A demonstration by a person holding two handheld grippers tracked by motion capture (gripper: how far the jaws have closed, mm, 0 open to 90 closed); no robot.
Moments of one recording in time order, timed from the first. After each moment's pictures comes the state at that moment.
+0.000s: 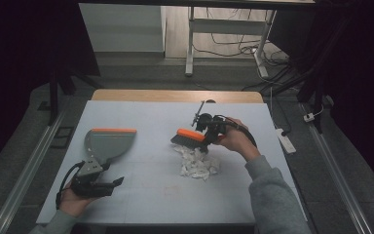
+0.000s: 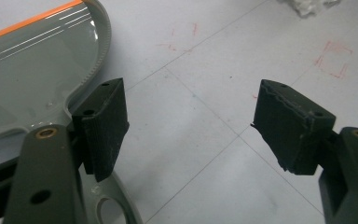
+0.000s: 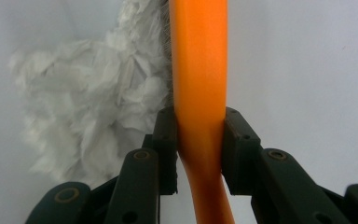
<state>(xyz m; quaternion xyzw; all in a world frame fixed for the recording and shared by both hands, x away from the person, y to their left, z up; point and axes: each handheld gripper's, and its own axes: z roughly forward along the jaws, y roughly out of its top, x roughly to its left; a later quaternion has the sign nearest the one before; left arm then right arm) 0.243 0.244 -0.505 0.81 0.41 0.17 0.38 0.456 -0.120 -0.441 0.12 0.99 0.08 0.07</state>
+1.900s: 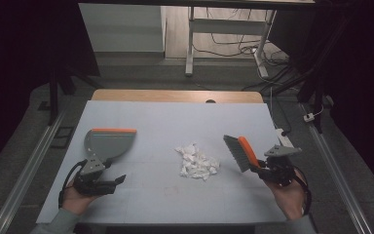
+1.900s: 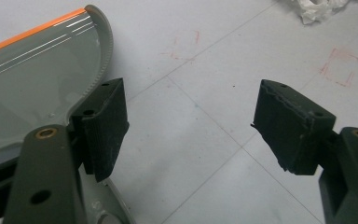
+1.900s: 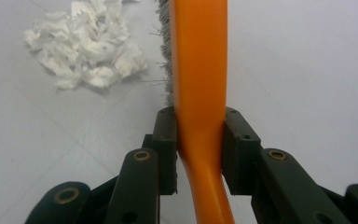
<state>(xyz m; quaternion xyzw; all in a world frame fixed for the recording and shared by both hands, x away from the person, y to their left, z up) 0.248 0.239 -0.505 0.81 0.41 0.18 0.38 0.316 -0.310 -0.455 0.38 0.84 0.34 0.17</state>
